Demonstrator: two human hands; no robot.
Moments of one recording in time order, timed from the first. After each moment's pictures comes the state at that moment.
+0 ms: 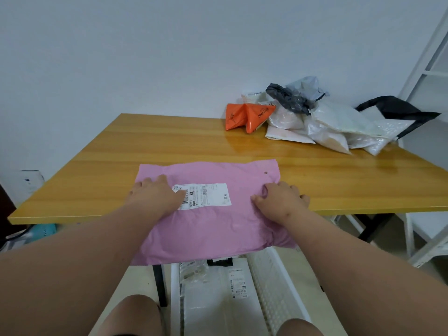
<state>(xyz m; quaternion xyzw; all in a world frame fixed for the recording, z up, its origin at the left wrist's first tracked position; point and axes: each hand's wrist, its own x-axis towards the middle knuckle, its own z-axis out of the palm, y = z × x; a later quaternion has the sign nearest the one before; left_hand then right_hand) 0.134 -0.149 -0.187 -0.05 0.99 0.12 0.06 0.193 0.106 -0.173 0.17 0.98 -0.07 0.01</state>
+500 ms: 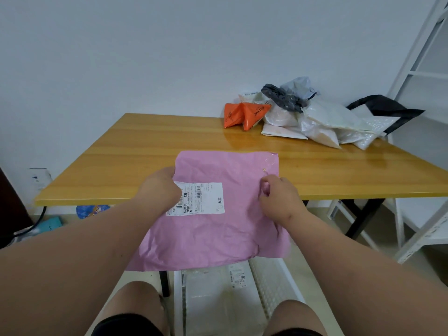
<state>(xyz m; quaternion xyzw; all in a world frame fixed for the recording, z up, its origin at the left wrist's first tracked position) 0.185 -0.150 -0.175 0.01 0.94 0.33 -0.03 0.239 0.105 -0.186 0.13 0.95 -0.25 -0.09</state>
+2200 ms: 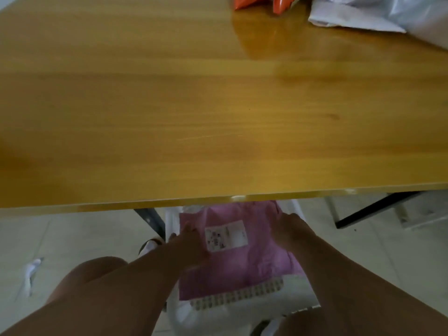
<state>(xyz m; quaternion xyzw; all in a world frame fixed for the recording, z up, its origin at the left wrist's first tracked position) 0.134 -0.076 -0.434 0.08 0.91 0.04 0.41 0.151 0.153 -0.424 0.24 0.91 -0.12 0.31</state>
